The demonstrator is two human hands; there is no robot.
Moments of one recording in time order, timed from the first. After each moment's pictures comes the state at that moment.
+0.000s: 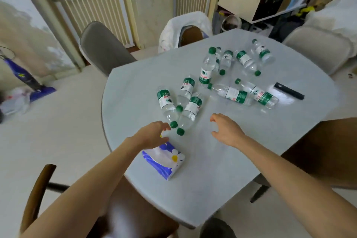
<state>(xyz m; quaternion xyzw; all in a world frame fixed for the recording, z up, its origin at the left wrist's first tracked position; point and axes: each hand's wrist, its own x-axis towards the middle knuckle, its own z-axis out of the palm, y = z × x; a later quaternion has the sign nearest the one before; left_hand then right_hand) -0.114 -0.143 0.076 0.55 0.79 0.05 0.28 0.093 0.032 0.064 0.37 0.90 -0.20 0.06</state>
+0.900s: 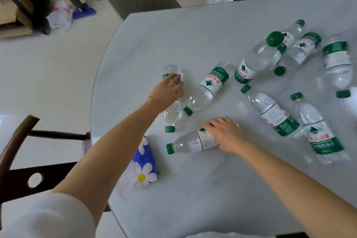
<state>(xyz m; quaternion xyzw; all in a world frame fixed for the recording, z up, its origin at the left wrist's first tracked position) -0.202 0.044 -0.028 0.58 0.74 -0.34 0.05 0.000 0.199 -0.068 -0.07 0.97 -0.03 0.22</state>
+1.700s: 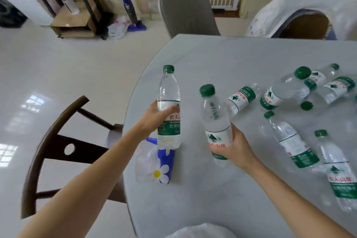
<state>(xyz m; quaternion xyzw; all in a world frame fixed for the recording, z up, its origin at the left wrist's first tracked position) -0.125 -0.076 0.048 -0.03 0.77 0.57 0.28 0.005 0.154 0.019 0.13 0.76 -0.63 0.08</state>
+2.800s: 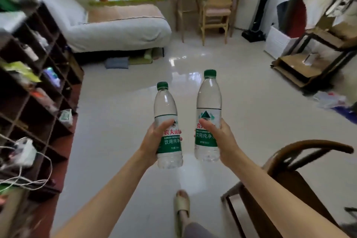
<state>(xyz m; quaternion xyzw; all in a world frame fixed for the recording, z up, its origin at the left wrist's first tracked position) 0.343 -0.752 0.113 -0.32 0.47 0.80 -0.20 0.188 -0.629 0.126 -0.24 0.58 -0.64 0.44</state>
